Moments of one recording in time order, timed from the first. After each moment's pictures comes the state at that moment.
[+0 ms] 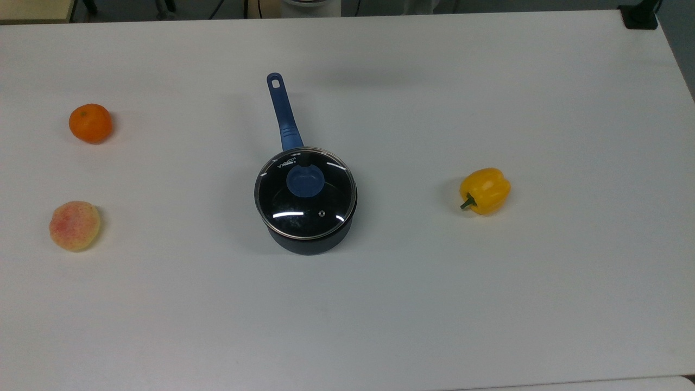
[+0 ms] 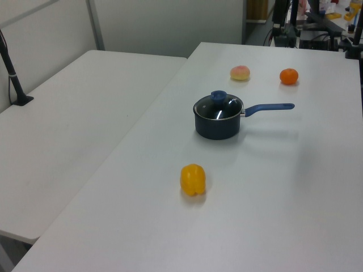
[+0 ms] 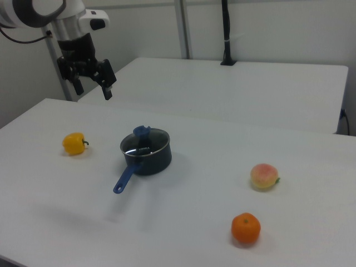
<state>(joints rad) 0.12 -0.04 -0.05 -1.57 0.02 1.62 -0.03</state>
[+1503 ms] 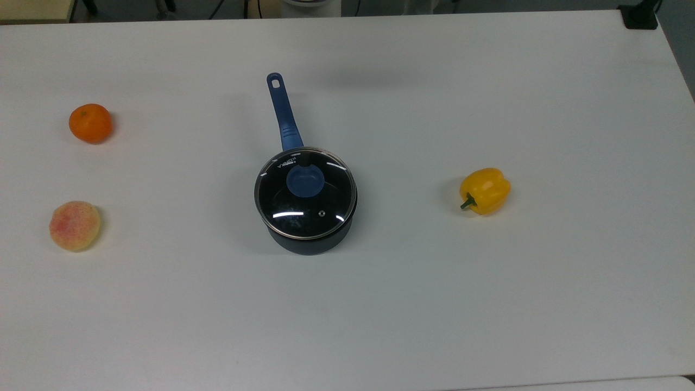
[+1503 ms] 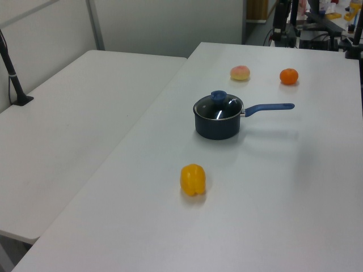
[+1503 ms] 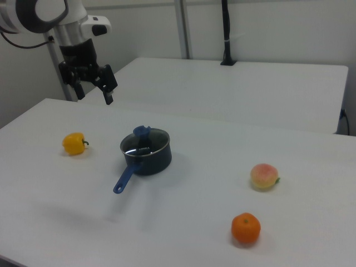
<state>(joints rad) 0.12 -0.04 -0.05 -1.61 0.02 1.64 -0.03</state>
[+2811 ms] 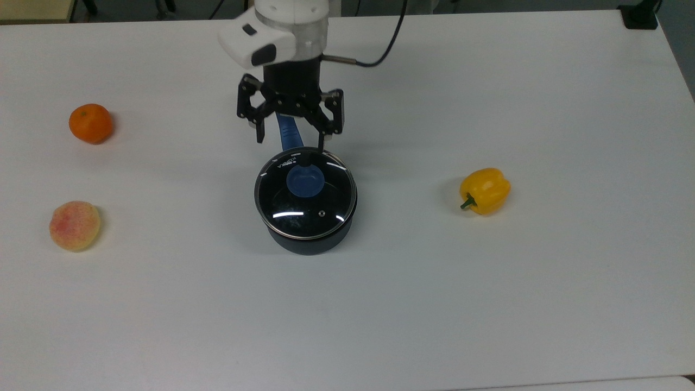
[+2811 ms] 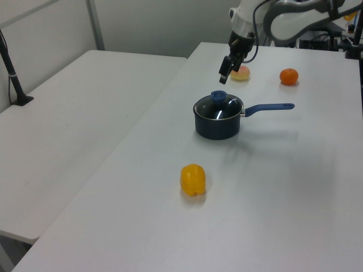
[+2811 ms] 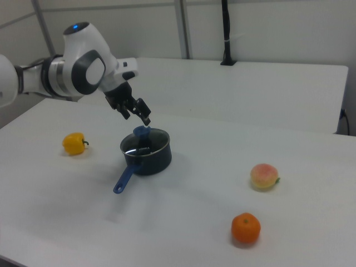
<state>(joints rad) 0.17 0.23 -0.05 -1.74 -0.14 2.29 0.29</state>
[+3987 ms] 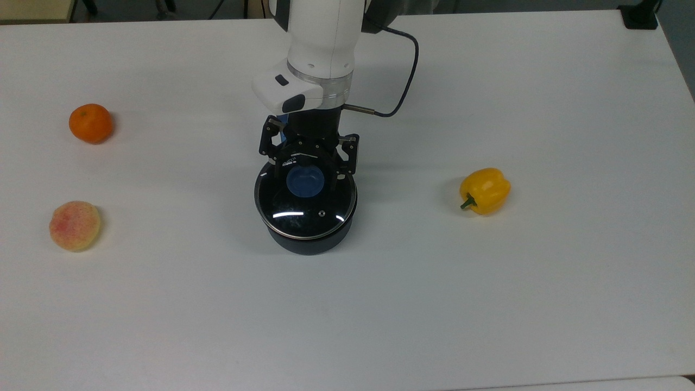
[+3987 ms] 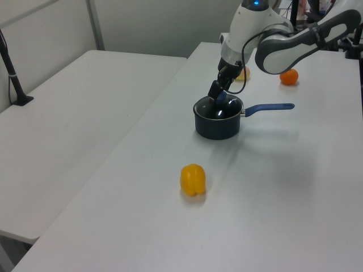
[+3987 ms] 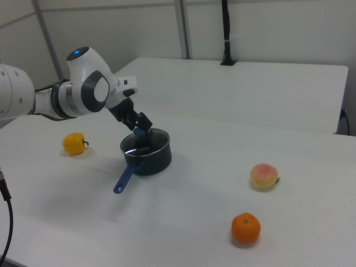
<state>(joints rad) 0.18 0.34 -0.03 -1.75 -0.26 2.44 0.44</state>
